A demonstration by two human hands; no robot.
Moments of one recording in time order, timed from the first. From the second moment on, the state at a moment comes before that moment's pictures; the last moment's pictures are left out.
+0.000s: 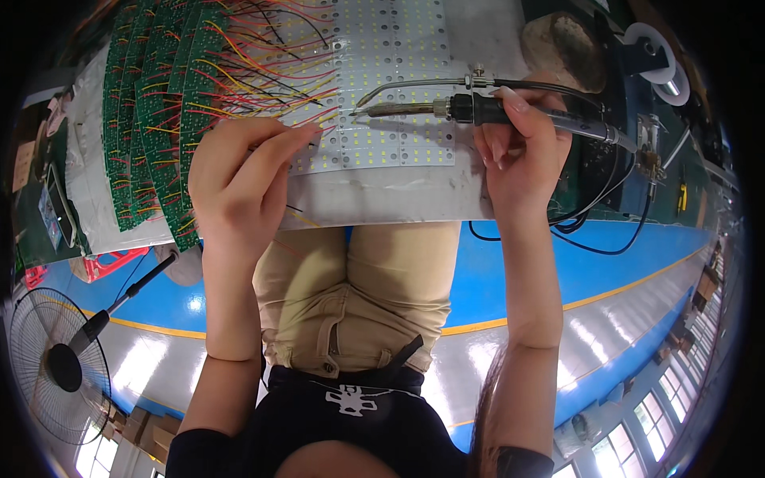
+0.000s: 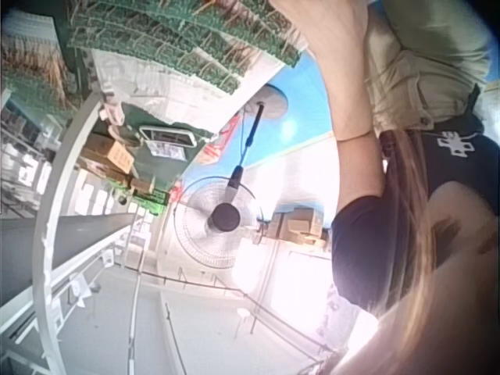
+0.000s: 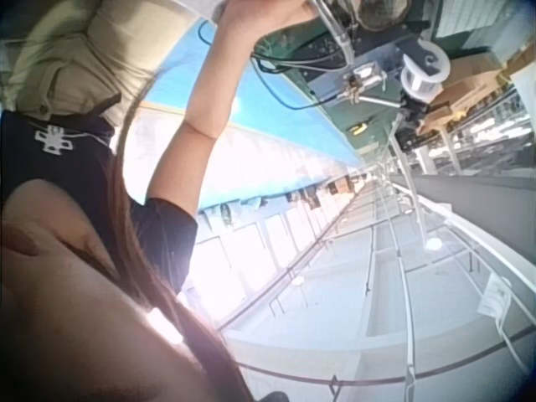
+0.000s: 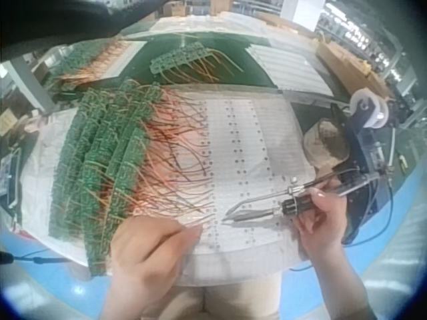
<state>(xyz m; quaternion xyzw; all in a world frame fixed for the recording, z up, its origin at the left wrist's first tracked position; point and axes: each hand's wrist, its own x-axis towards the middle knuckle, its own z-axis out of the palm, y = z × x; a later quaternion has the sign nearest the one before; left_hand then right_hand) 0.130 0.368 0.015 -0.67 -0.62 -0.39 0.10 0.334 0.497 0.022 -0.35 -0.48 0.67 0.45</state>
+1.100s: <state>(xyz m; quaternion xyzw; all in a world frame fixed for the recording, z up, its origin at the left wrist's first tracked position) 0.132 0.369 0.014 -0.69 -0.62 -0.36 0.11 0.331 0.493 0.023 -0.38 -0.53 0.63 0.43</state>
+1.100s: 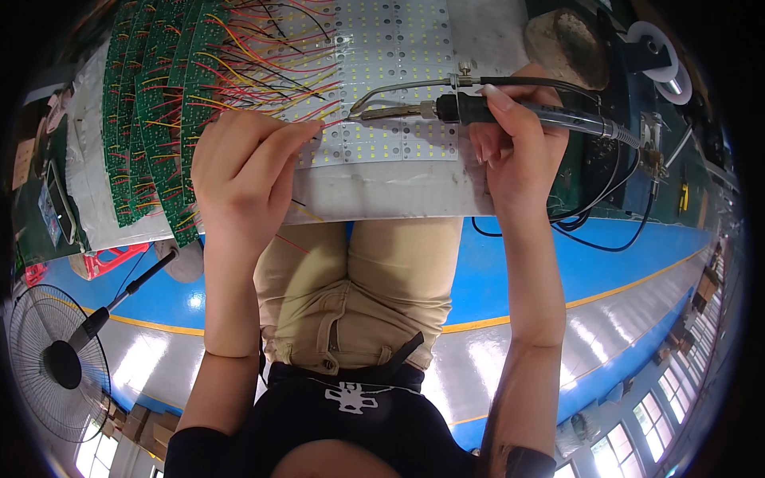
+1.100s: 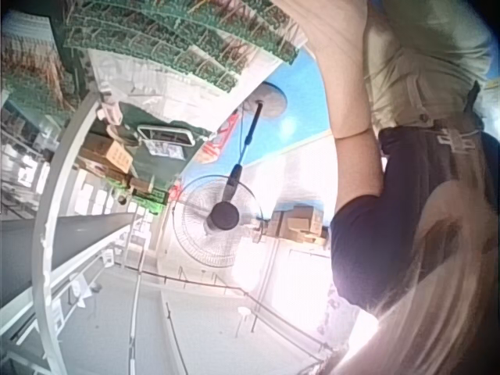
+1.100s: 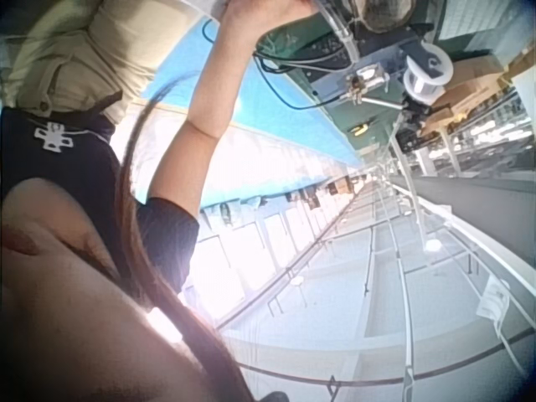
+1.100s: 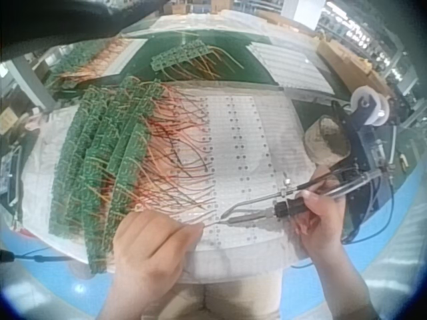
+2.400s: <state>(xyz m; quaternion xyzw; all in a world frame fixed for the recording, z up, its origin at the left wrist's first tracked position) 0.130 0.368 0.014 -0.69 -0.63 -0.35 0.10 0.337 0.495 0.023 -0.34 -0.47 0.68 0.45</state>
